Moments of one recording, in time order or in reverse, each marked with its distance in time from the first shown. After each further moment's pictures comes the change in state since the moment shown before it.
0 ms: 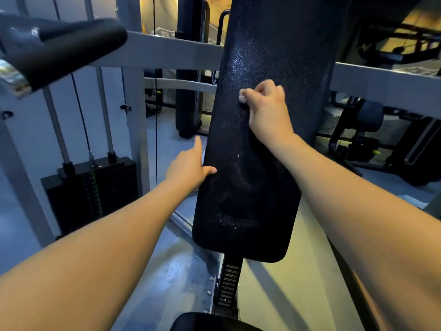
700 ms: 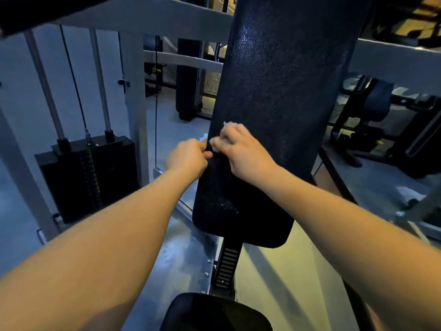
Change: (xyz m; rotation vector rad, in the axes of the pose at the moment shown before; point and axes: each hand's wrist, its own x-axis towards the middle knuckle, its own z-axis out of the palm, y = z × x) left_hand -0.004 -0.016 0.029 -0.151 -0.024 -0.152; right_hand -0.102 -0.044 0.032 0.063 -0.366 -0.439
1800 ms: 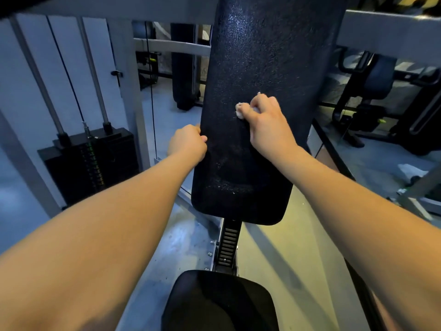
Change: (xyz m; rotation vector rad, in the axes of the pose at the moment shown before) left_hand -0.015 0.025 0.001 0.018 0.026 -0.096; right_hand -0.031 0.028 -0.031 -0.053 0.157 0.364
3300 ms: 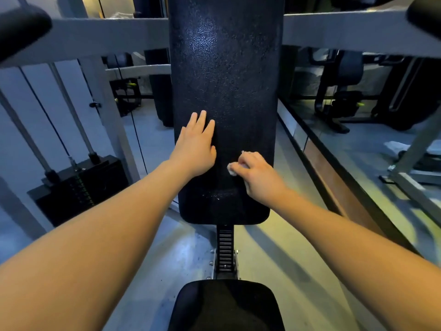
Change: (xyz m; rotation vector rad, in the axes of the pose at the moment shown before) left_hand -0.033 0.062 -0.006 0.353 -0.045 0.610; right_hand -0.116 0.008 -0.007 0.115 -0.208 -0.022
